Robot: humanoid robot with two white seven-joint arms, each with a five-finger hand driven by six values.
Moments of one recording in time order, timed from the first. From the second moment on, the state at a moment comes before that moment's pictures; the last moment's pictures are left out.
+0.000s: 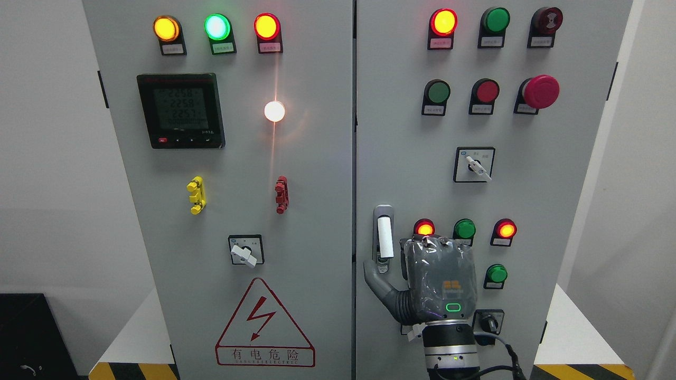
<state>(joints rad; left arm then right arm) -0.04 -0.11 -0.13 -0.05 0.14 -0.06 -0.06 -0.45 0.12 0.31 -1.74 1.44 0.27 -0.16</state>
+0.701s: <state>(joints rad) -0.04 -0.11 -0.13 -0.05 0.14 -0.06 -0.06 -0.47 0.13 0.29 -1.71 1.43 0.28 -0.16</state>
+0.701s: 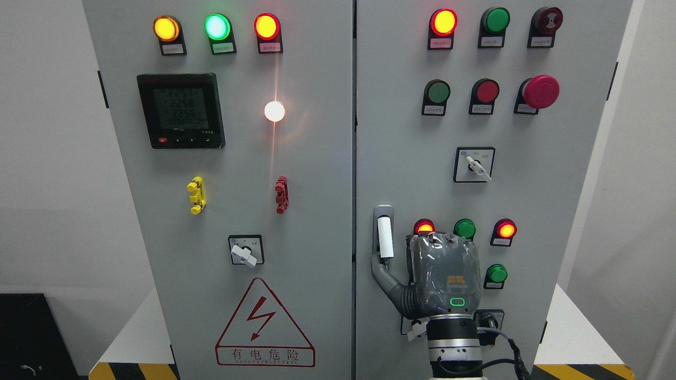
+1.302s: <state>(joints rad) -0.04 -0.11 -0.13 -0.05 0.14 -0.06 -0.06 -0.47 0.13 0.29 -1.71 1.43 0.27 -0.16</state>
